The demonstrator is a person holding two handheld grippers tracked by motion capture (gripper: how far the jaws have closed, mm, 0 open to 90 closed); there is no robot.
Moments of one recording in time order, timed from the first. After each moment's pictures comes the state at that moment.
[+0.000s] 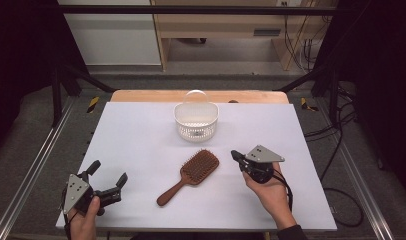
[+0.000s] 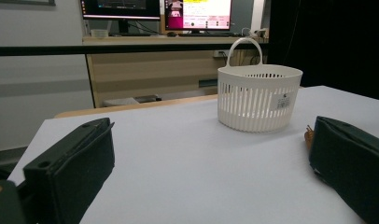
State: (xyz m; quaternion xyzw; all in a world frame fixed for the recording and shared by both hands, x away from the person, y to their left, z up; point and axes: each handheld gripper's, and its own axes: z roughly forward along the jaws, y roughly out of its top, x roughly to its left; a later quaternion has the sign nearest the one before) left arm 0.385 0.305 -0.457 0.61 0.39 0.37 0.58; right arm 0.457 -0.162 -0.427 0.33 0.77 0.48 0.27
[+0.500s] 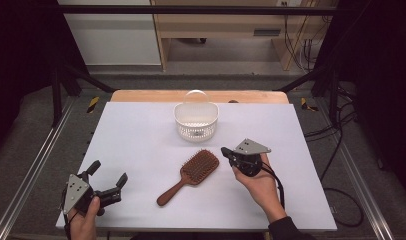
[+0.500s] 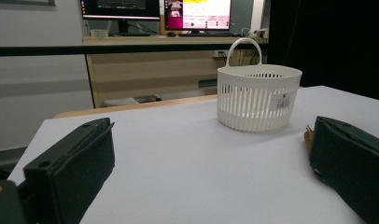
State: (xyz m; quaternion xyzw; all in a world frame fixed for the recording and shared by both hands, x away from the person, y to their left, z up) left arm 0.385 0.306 -0.457 0.61 0.39 0.37 0.58; right arm 0.475 -0.139 -0.426 0.33 0.78 0.47 0.24
